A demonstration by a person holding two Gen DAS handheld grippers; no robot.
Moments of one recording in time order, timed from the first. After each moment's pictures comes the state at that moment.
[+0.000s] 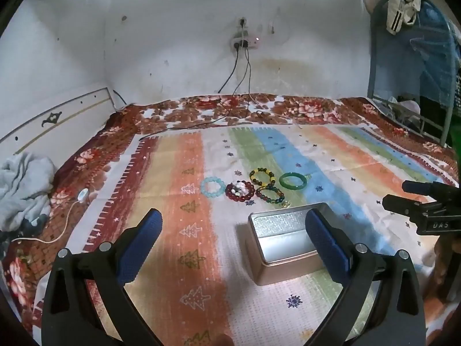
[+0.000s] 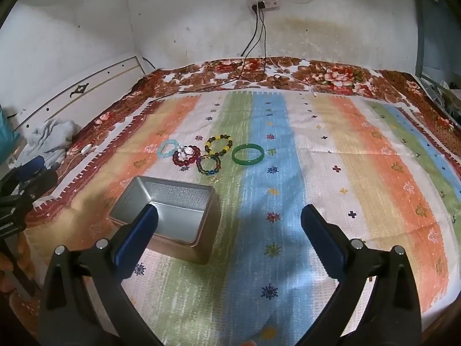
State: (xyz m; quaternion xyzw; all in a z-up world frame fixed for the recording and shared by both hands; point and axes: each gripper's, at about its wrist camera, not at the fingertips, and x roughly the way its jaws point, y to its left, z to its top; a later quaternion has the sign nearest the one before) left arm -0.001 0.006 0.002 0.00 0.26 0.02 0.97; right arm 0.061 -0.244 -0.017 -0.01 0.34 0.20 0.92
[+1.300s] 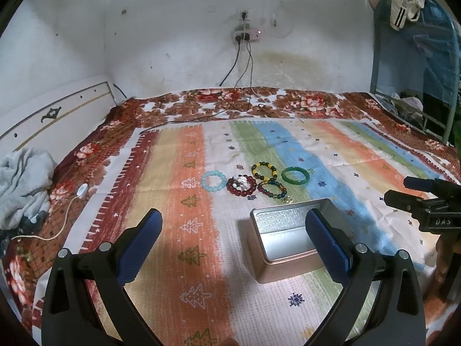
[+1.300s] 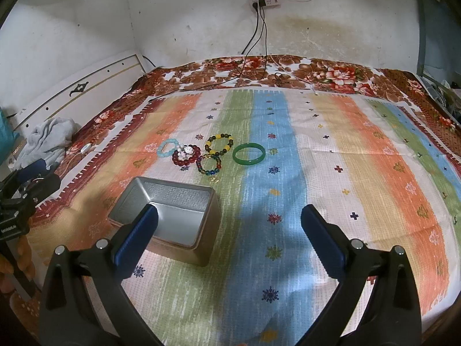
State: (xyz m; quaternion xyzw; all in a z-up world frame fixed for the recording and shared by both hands) left arm 0.004 0.014 -0.002 0.00 0.27 0.02 0.96; right arm 0.065 -0.242 -0.015 -0.01 0.34 0.20 0.92
